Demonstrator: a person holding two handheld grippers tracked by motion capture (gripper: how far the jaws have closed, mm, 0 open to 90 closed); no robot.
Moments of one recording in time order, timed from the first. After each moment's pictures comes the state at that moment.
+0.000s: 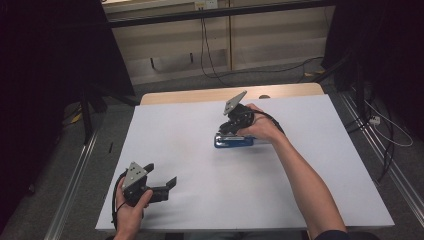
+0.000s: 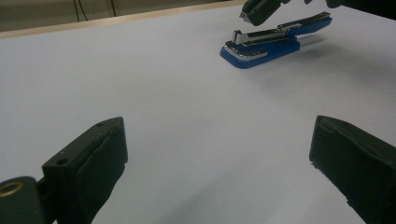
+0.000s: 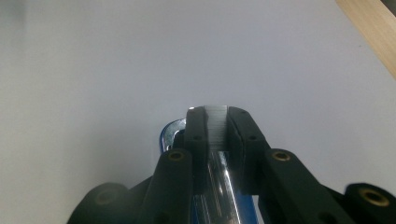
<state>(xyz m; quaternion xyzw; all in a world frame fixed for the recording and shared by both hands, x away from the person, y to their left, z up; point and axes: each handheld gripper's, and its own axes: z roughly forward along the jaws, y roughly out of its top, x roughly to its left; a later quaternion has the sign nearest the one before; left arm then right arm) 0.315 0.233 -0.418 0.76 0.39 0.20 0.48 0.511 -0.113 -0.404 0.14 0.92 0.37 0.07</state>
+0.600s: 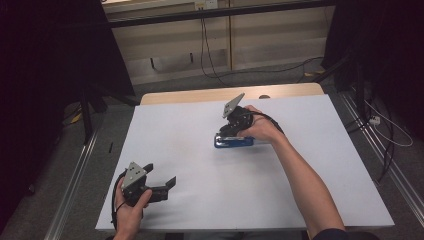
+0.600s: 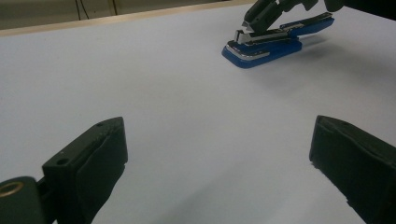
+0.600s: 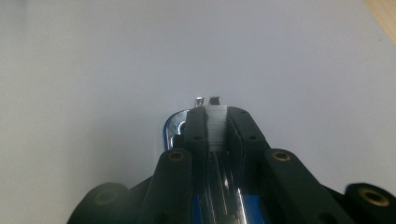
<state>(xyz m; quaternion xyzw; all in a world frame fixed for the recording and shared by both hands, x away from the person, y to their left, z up) 0.316 0.234 -0.419 0.76 0.39 0.20 0.48 0.511 -0.110 -0.412 0.13 0.93 0.35 0.06</state>
